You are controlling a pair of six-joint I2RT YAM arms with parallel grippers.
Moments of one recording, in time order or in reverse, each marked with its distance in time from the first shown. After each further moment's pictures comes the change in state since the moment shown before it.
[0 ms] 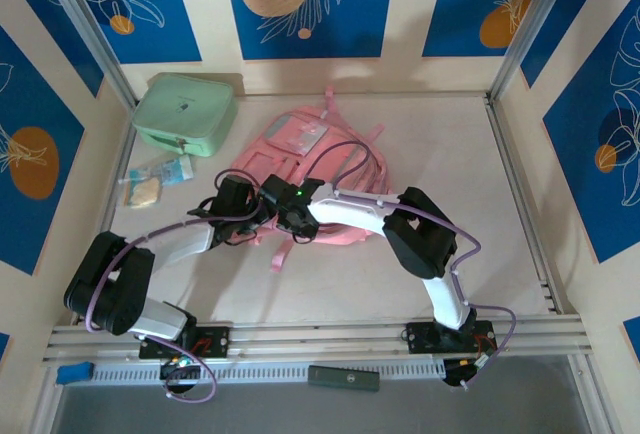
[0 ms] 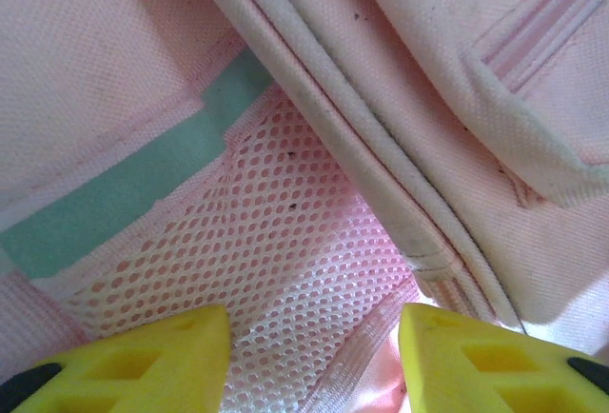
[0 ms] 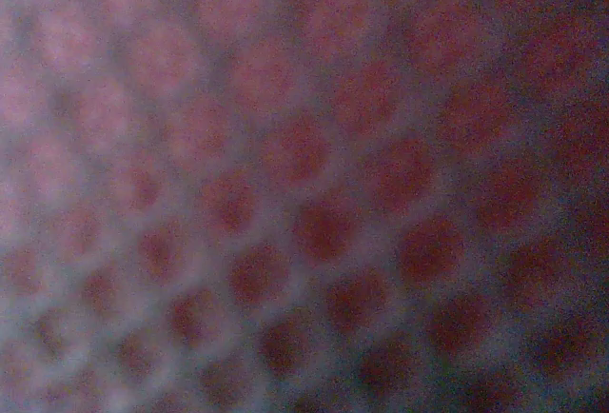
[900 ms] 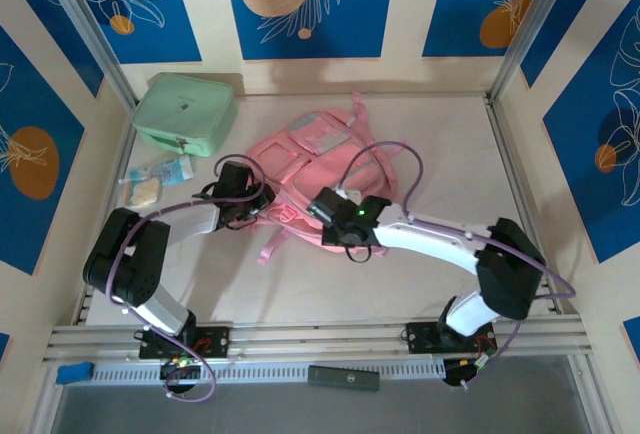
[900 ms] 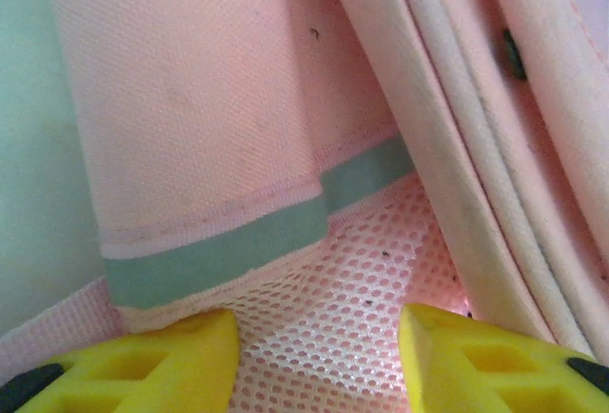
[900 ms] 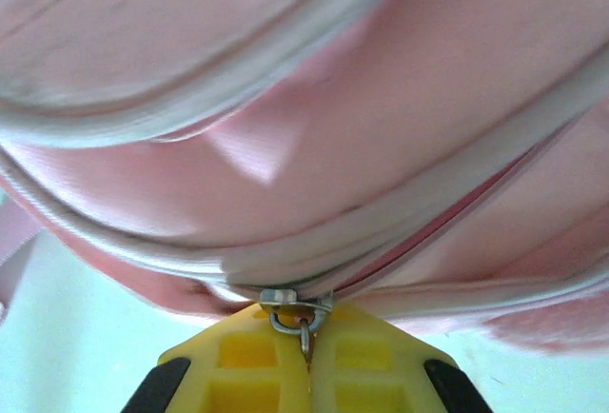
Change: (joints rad) left arm 0.082 0.181 0.143 0.017 -0.003 0.063; right arm -0.027 -0.554 -0.484 0.015 0.085 -0.357
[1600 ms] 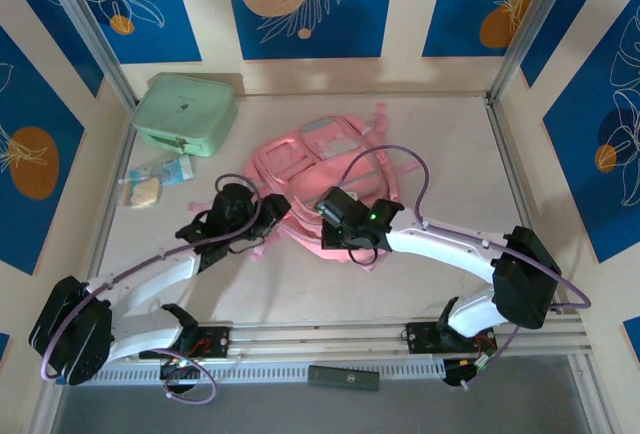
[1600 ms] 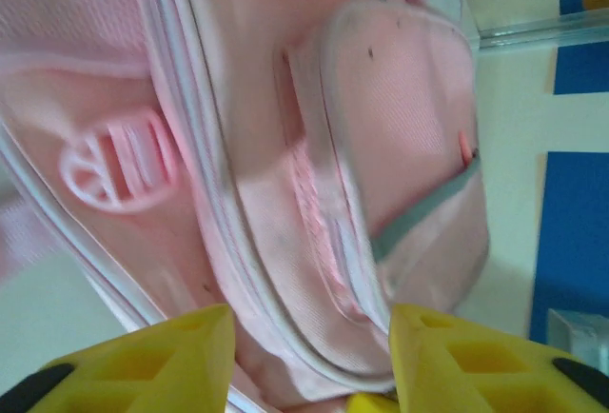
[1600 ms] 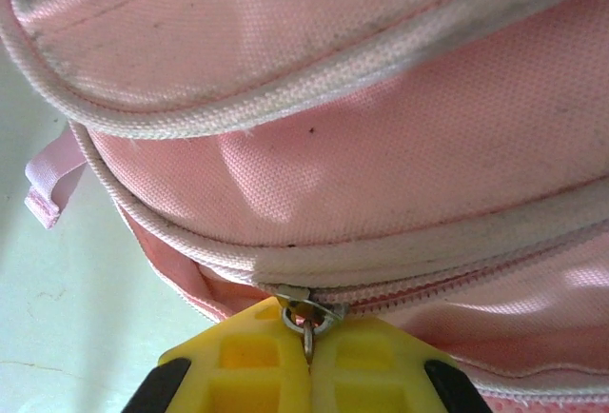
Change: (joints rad) left arm -0.280 -0.464 -0.196 0.043 0.039 -0.389; right arm 0.015 -0.054 -0.036 0.090 -0.120 -0.085
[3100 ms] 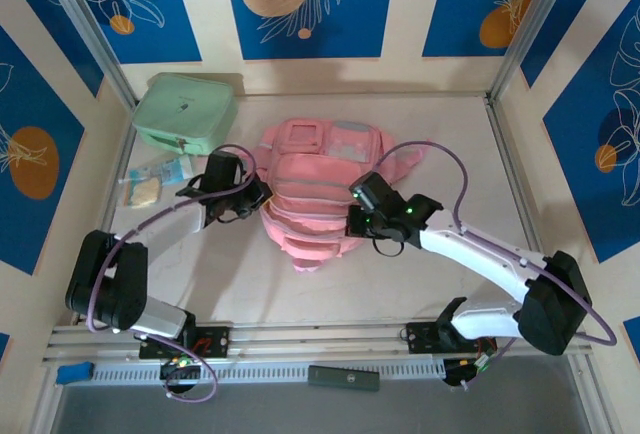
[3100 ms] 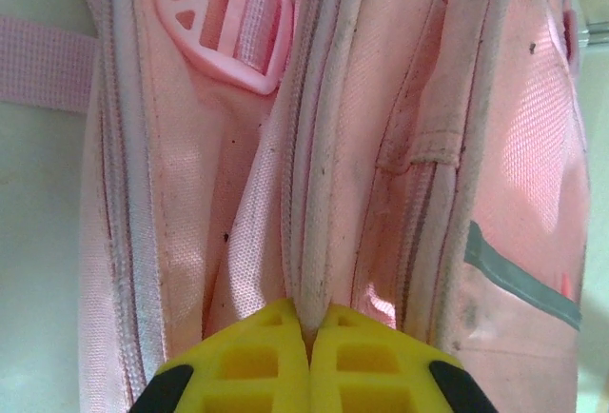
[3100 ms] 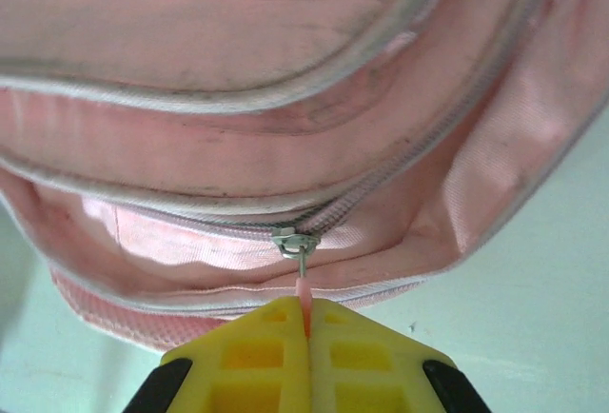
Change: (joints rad) left arm 0.317 0.309 0.241 -0.182 0.245 0.328; right arm -0.161 -0.169 -0.068 -0.010 -0.089 -0.092
